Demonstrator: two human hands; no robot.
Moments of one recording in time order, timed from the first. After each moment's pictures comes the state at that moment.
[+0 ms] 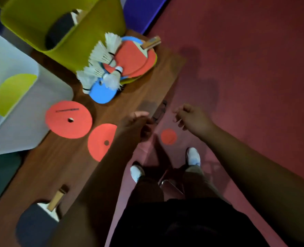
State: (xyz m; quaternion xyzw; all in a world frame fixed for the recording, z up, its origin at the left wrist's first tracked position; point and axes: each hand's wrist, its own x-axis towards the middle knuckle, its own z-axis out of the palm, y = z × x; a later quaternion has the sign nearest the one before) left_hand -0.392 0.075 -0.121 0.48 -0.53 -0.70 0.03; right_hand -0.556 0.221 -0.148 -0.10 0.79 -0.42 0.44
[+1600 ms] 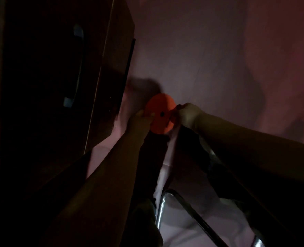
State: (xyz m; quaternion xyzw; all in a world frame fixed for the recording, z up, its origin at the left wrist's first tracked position) left_hand -0.459 0.161 -0.852 0.54 -0.57 -0.57 -0.23; right_hand -0.570 0.313 -0.843 -0.06 0.80 -0.16 0.57
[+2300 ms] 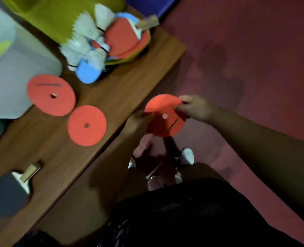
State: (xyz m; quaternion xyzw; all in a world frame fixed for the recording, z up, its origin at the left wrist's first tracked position) left_hand -0.438 0.141 -0.202 0.55 -0.52 -0.65 0.00; right_hand -0.654 0.250 -0.215 -0.35 0.76 -0.25 0.48
